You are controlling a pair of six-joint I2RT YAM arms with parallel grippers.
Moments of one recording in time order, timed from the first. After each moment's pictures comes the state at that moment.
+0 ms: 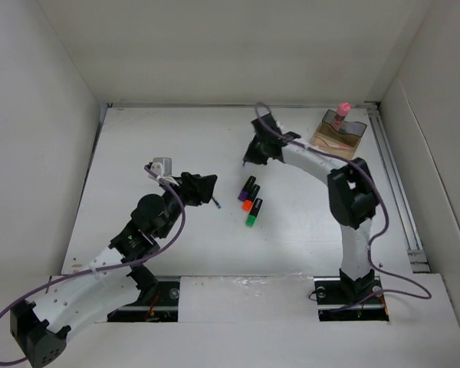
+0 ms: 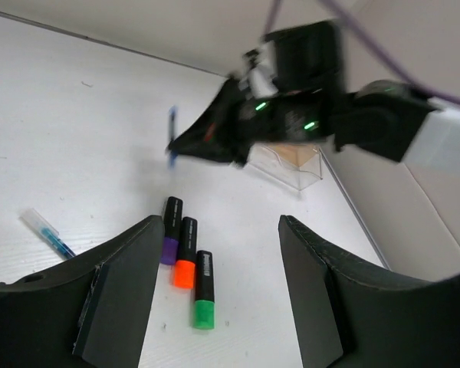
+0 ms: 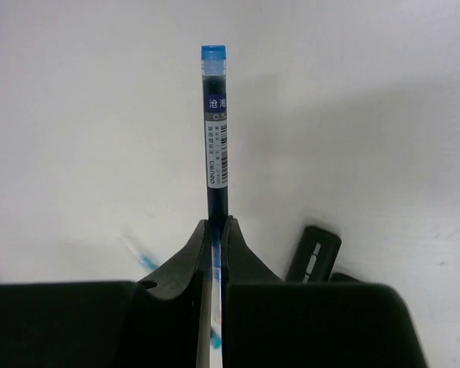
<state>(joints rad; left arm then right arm) -0.77 0.65 0.52 0.15 -0.31 -0.58 0.57 2.09 1.64 -0.45 0.08 0.90</state>
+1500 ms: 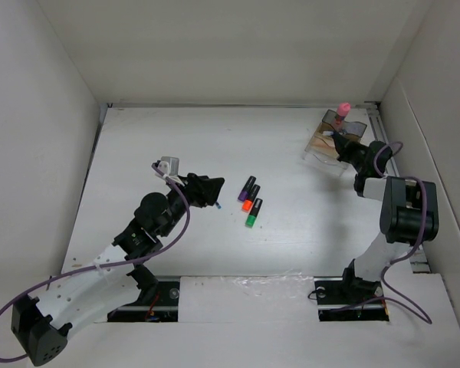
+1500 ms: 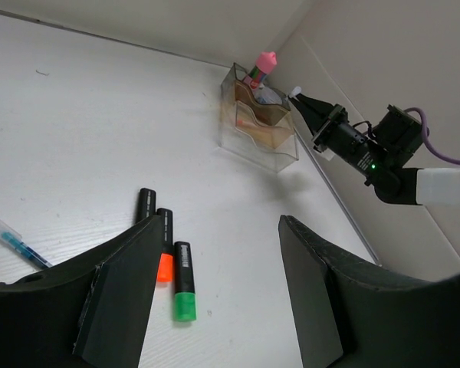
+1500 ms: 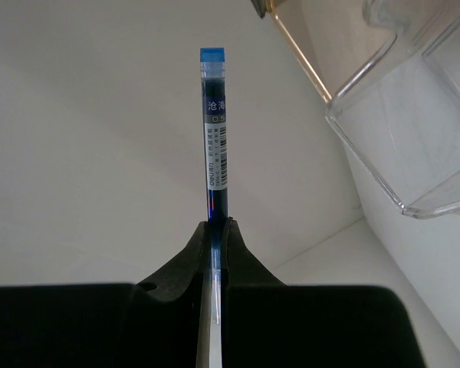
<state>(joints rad) -0.77 0.70 0.52 0.20 -0.20 -0.59 -0.21 1.74 0.77 0.74 -0.38 2.00</state>
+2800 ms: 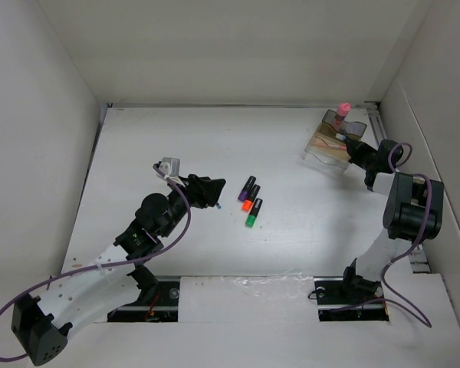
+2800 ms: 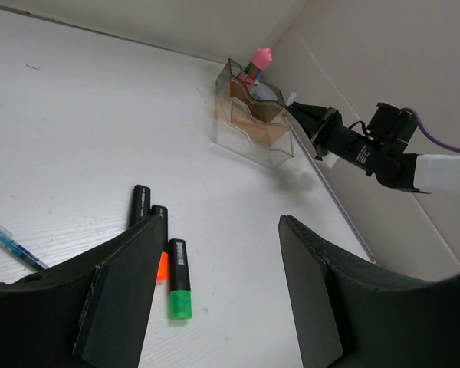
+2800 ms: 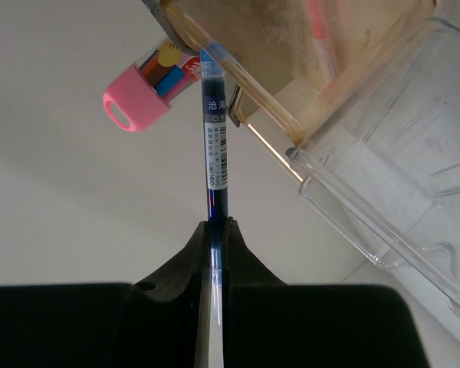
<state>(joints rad) -0.77 0.70 0.50 0.22 -0.19 -0.60 -0.32 1.77 0.86 0.49 -0.36 2.00</state>
